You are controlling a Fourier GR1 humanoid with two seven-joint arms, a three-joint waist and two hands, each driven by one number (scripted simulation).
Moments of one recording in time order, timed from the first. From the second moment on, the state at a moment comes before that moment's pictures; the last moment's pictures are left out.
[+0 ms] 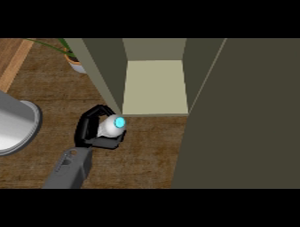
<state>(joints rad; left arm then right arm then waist) -0.40 0.02 0.10 -0.67 0.00 -0.06 -0.86 0.11 -0.22 0.62 -2.46 0.13 -0.31 0.37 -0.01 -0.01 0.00</state>
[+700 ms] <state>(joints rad) -0.39 0.01 -0.24 -1.00 0.31 0.21 -0.54 0.13 -0.24 0.65 -2.46 0.13 -0.35 0.34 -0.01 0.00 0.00</state>
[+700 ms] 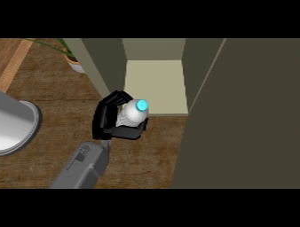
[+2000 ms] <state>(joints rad) -0.88 0.00 -0.31 -0.59 0.52 0.55 -0.46 0.21 -0.31 0.60 -2.49 0.08 -0.33 0.25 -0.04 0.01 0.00</state>
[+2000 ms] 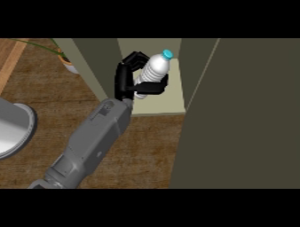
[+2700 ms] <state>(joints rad) -1.06 0.01 -0.26 -0.25 0.52 0.61 -0.60 0.24 -0.34 0.58 -2.48 0.04 -0.30 0.18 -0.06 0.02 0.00</state>
